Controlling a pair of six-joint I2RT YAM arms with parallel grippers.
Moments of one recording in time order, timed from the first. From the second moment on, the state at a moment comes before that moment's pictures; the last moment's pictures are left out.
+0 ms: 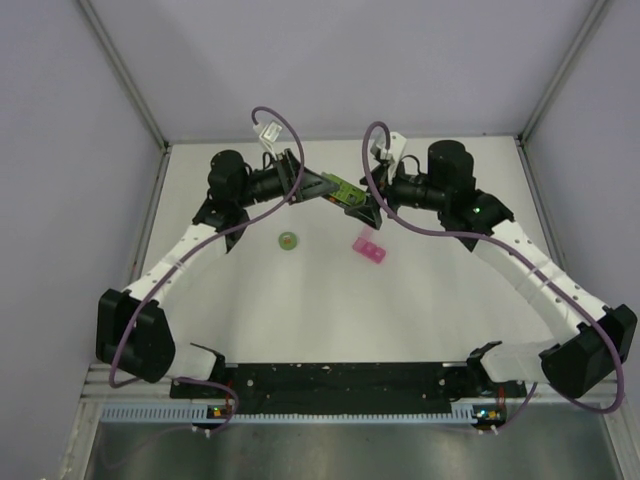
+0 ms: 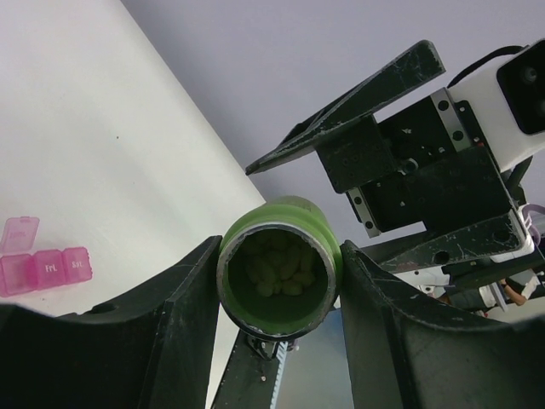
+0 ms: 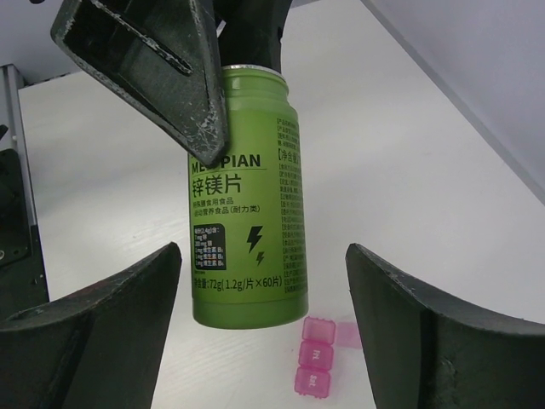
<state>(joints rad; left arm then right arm) -0.36 1.39 1.09 0.36 0.85 -0.97 0.54 1.28 1.29 -0.27 -0.58 -0.19</state>
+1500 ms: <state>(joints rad) -0.36 1.37 1.05 0.42 0.86 -1.02 0.54 1.30 1.28 -0.25 -0.61 -0.17</state>
